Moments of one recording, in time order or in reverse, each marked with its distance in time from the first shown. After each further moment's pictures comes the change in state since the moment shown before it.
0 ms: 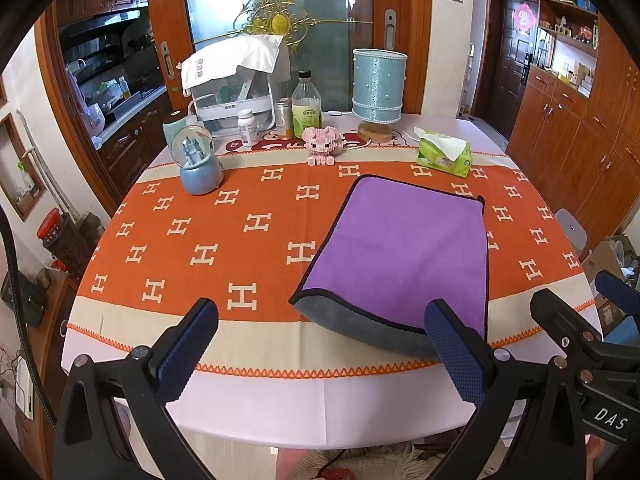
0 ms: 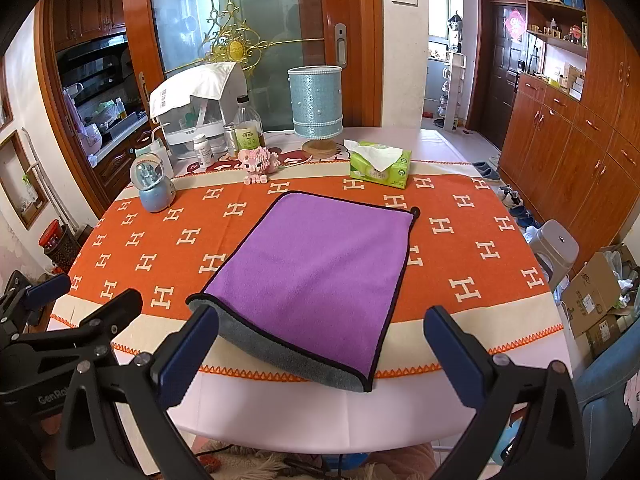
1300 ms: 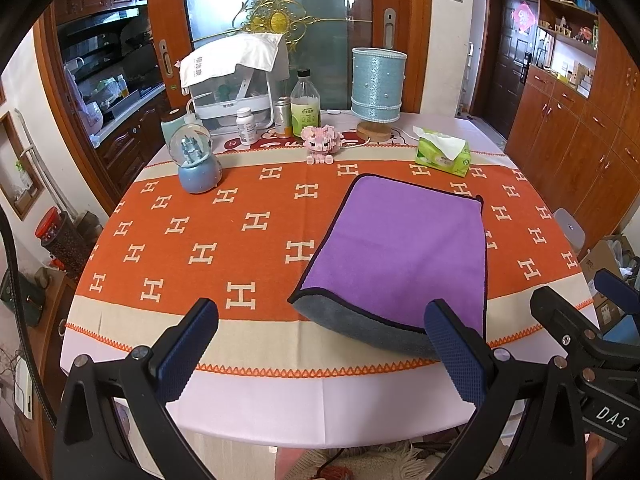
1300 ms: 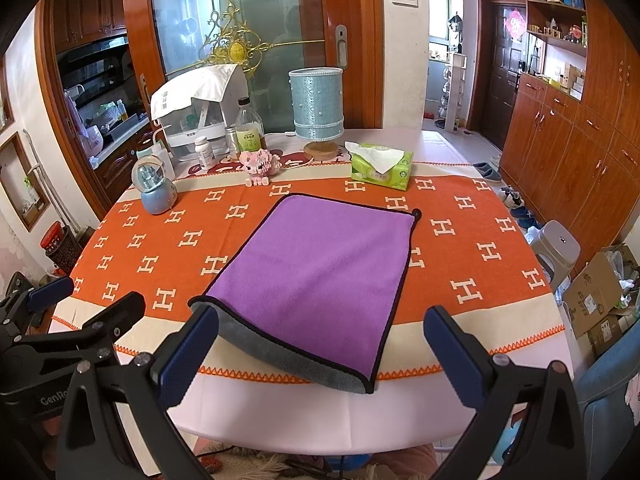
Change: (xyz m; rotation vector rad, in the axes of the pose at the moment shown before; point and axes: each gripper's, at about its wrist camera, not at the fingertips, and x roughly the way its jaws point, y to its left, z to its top) left arm 0.001 -0.002 -0.001 -0.001 0.001 -0.003; right arm -0.001 0.000 0.001 0.002 -0.001 0.002
